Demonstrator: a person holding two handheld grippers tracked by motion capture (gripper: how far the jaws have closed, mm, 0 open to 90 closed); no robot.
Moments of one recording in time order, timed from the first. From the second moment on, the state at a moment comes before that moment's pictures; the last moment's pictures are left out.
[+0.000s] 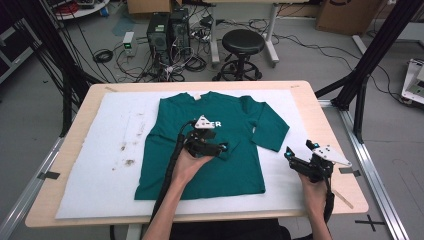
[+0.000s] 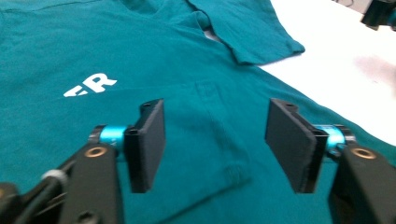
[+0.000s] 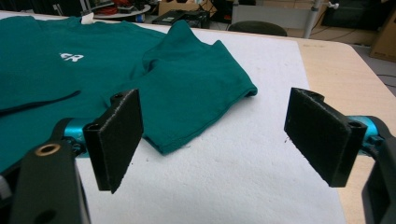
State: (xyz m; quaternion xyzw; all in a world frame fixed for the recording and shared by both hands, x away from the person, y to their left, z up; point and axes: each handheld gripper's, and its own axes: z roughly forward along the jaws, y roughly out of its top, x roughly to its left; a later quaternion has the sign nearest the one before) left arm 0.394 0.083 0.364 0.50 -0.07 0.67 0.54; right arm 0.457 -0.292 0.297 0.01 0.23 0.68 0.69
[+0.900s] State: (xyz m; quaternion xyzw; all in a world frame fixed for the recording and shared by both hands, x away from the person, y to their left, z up) left arm 0.385 0.253 0.309 0.39 -0.02 0.68 0.62; right arm 0.457 -0.292 0.297 0.01 0.23 0.68 0.69
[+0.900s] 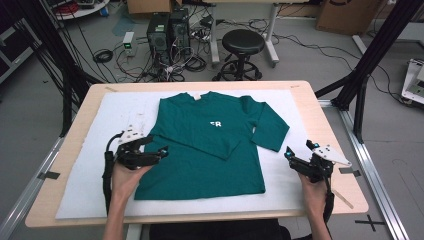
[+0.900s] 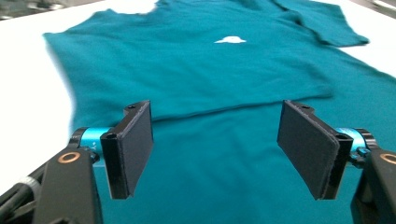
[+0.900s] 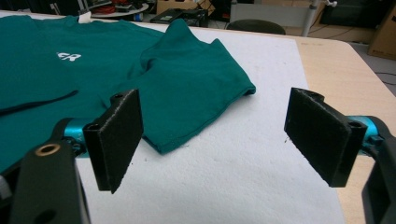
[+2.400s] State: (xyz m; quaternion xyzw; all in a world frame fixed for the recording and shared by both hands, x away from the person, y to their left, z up) left arm 0.433 0.365 0.272 0.25 -0.01 0.70 0.67; right arm 0.457 -0.292 0.298 0.01 0.23 0.69 0.69
